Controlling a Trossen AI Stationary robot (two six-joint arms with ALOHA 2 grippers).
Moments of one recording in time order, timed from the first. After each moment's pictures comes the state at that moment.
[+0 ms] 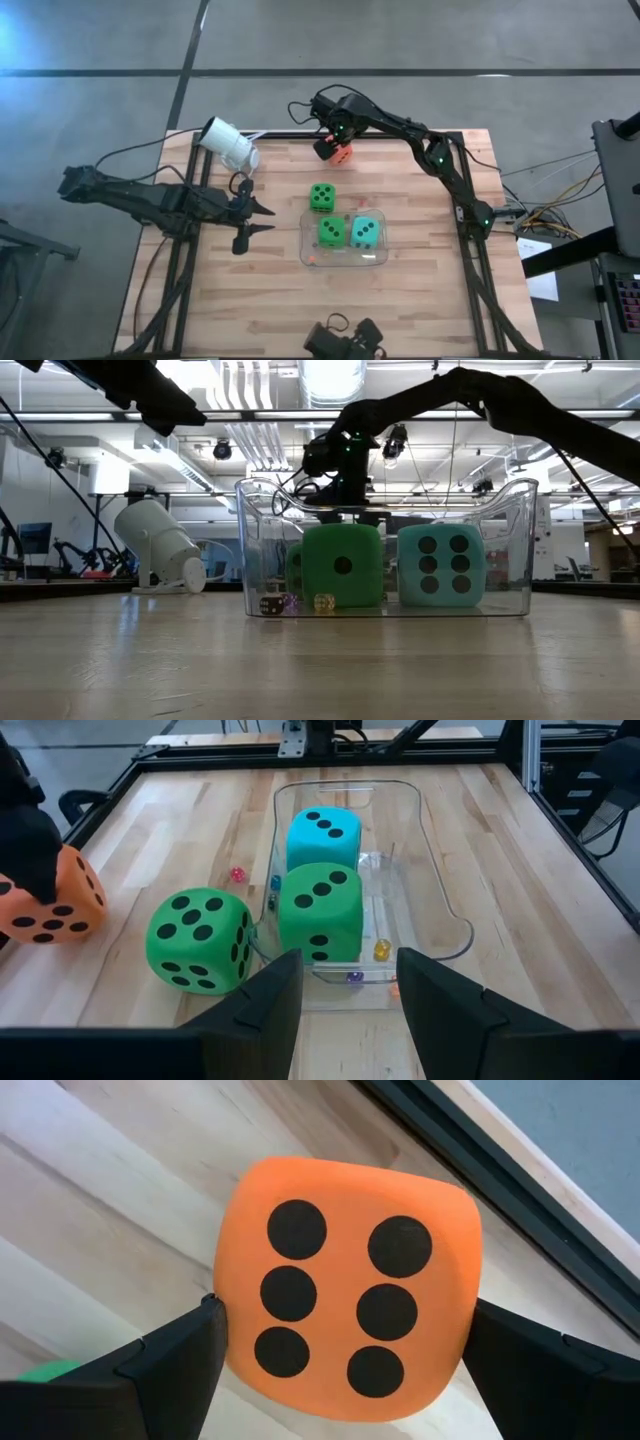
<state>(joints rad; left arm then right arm) -0.18 0.86 0.65 -0.29 -0.16 -0.06 -0.54 2.41 2.33 -1.31 0.08 0.37</state>
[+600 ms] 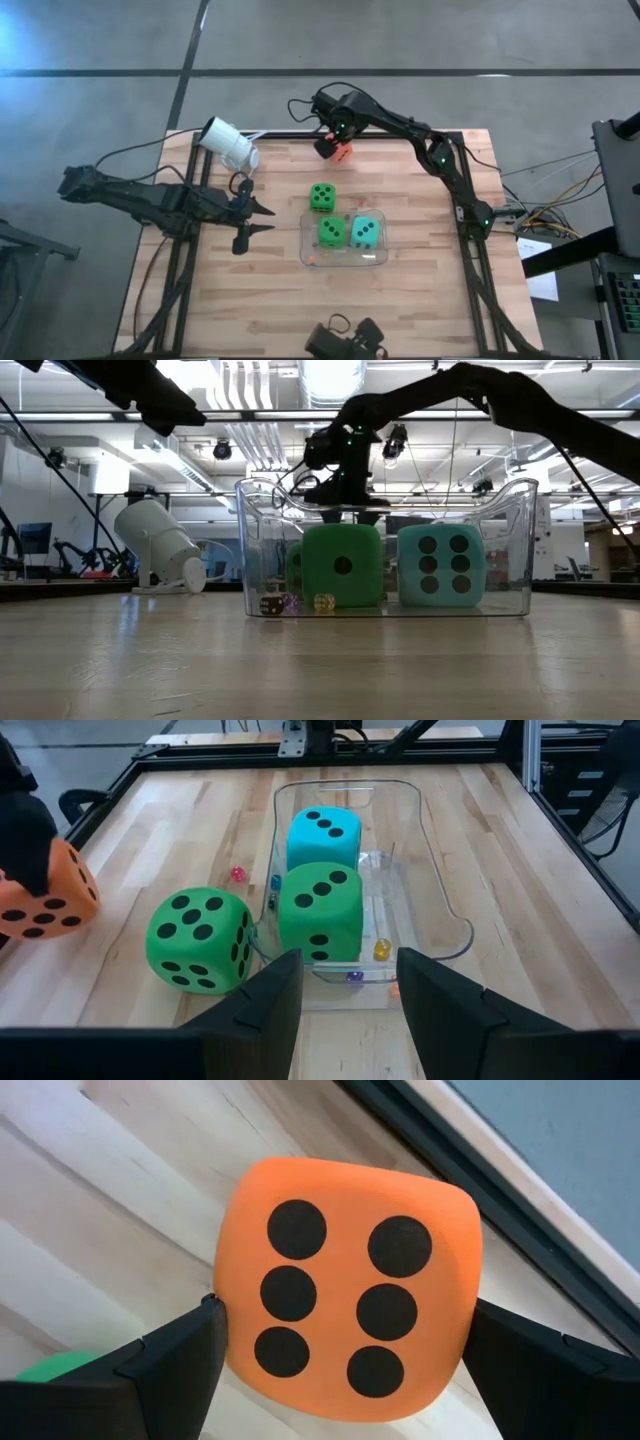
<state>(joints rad) -0.18 0.86 0.65 -0.29 -0.16 -0.06 -0.54 2.38 2.34 -1.31 0.08 0.34</state>
